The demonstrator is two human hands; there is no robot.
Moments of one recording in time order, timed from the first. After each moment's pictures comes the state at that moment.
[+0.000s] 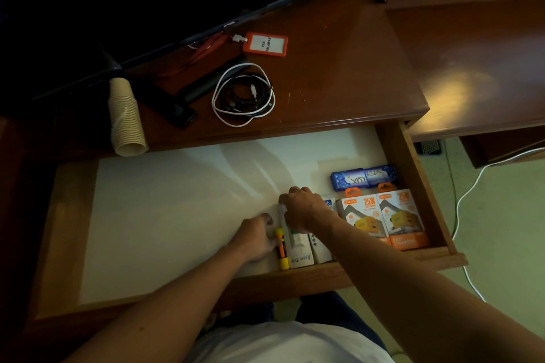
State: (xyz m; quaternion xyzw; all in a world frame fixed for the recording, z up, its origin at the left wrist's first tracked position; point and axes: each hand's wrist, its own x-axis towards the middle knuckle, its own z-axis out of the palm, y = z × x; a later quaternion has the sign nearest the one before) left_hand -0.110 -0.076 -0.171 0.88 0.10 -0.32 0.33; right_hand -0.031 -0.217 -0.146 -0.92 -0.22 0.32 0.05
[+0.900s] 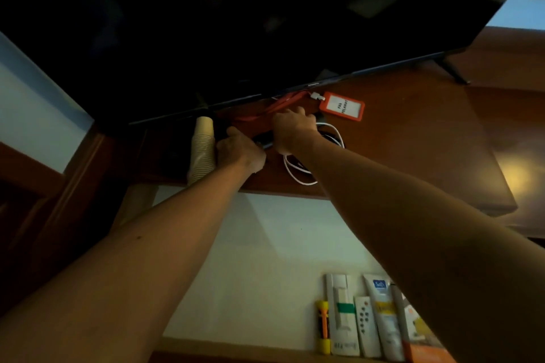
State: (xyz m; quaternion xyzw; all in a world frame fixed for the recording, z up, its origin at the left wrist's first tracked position) left_hand 0.085 0.096 -0.053 0.87 0.41 -0.05 0.28; right_hand 0.156 -0.001 -0.020 -0.95 -0.28 0.11 -0.03
